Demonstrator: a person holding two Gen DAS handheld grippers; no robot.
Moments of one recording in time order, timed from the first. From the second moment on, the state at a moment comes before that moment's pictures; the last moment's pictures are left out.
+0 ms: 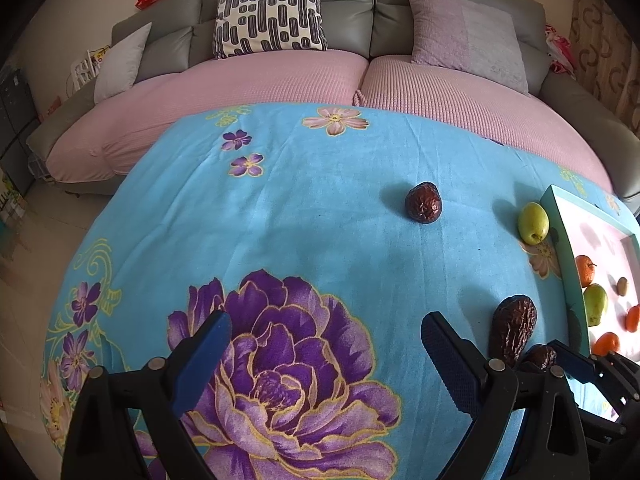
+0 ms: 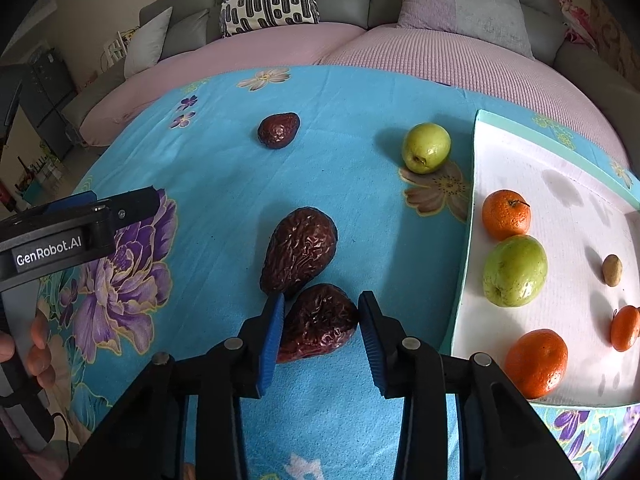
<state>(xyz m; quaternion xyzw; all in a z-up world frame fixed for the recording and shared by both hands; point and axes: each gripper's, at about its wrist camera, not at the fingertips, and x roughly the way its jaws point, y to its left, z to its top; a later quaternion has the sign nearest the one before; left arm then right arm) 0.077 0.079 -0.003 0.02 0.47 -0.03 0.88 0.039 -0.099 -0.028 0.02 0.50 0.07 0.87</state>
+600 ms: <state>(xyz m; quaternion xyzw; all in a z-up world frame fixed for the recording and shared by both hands) 0.076 0.060 0.003 -0.02 0.46 -0.08 0.89 0.024 -0.138 0.011 0.06 0.43 0.00 0.90</state>
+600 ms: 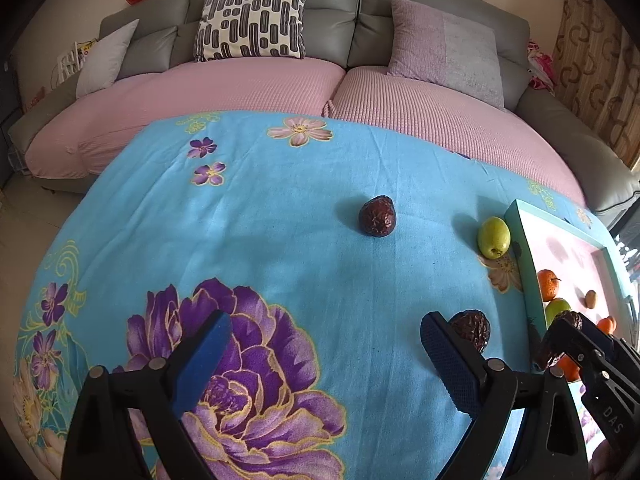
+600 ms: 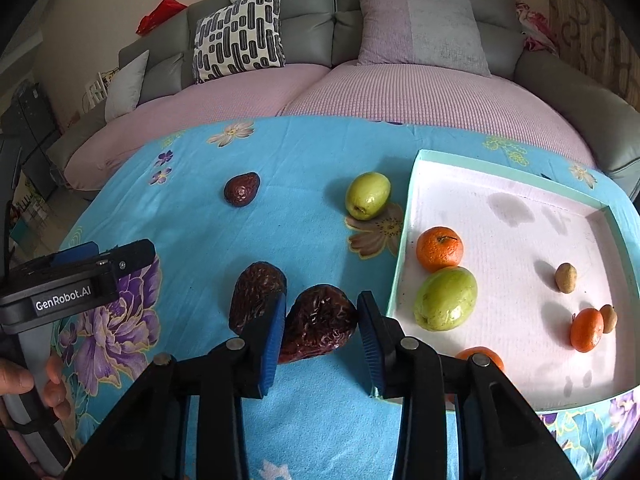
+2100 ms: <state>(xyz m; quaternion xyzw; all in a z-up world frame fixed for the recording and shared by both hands) 0.074 -0.027 -0.019 -0.01 0.49 -0.21 0.85 0.006 -0.200 0.025 0.12 0.40 -0.08 0.91</state>
